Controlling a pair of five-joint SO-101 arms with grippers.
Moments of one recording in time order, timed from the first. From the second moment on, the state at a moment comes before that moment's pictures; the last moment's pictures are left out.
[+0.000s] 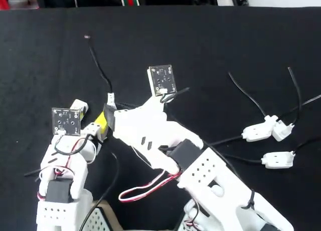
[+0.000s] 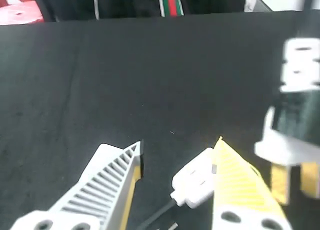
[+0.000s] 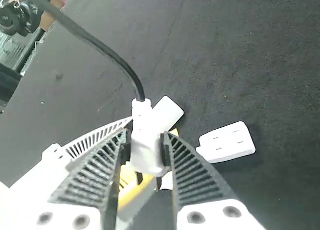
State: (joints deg) left arm -1.1 -104.0 91.6 42.7 -1.5; right arm -44.3 -45.8 52.6 33.2 -34.4
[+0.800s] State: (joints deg) left arm -2.0 -104.0 91.3 42.7 -1.5; right arm -46.0 -46.0 53.8 32.6 -39.3
